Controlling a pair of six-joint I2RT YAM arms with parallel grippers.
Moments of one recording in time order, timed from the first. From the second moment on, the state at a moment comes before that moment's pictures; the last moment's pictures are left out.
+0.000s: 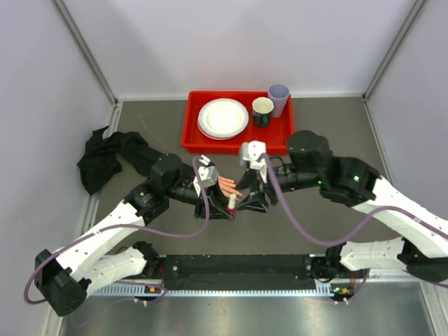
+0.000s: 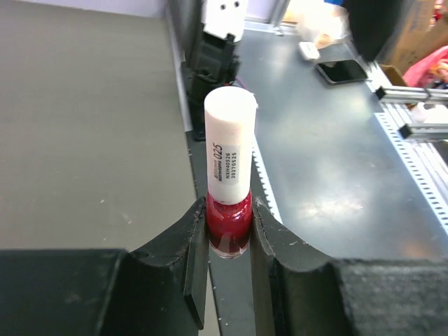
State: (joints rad) left arm -0.70 0.94 0.77 -0.10 1.11 -0.01; right arm 1.07 1.12 1.47 -0.74 -0.45 -0.16
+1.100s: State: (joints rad) left arm -0.70 0.93 0.77 -0.07 1.09 -0.04; right arm 1.02 1.27 1.51 -0.81 -0.59 -0.21
